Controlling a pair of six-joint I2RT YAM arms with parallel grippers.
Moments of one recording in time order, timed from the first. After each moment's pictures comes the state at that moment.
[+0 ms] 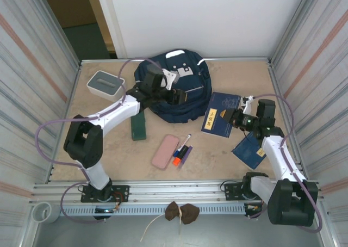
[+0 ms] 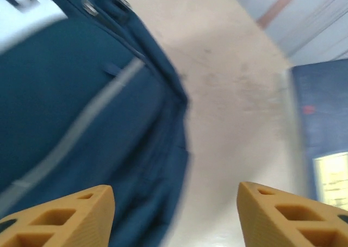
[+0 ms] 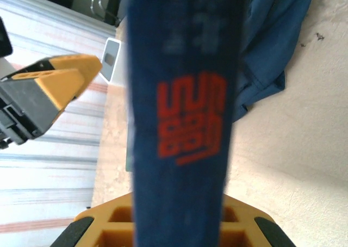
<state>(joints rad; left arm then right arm) -0.59 1.74 1.36 -0.25 0.30 -0.17 -0.06 1.02 0.62 -0.27 -0.82 0.59</state>
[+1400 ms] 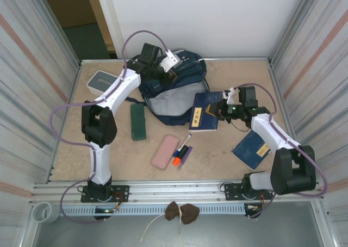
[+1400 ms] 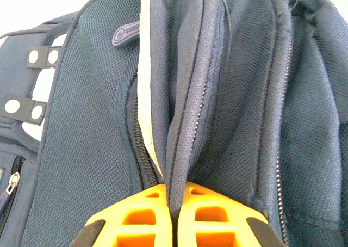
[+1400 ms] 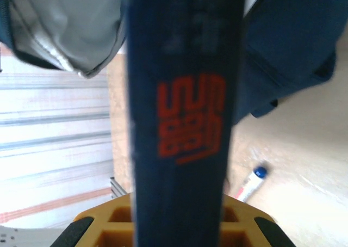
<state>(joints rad) -0.44 2.04 1.94 -0.67 0.44 0.42 0.16 1.35 0.85 -0.29 -0.78 0.75</state>
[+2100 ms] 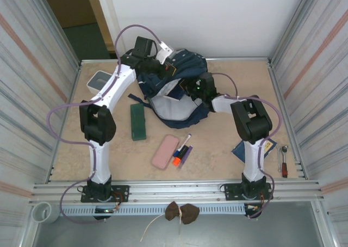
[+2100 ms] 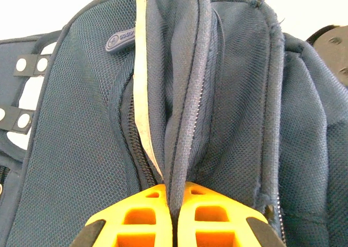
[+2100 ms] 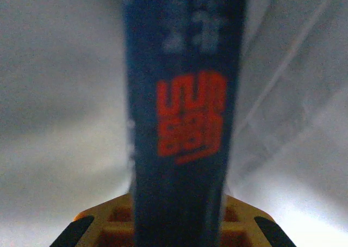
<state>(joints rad) -0.39 2.07 2.05 -0.69 0.61 0.26 0.42 2.08 1.25 0.46 -0.28 1.30</state>
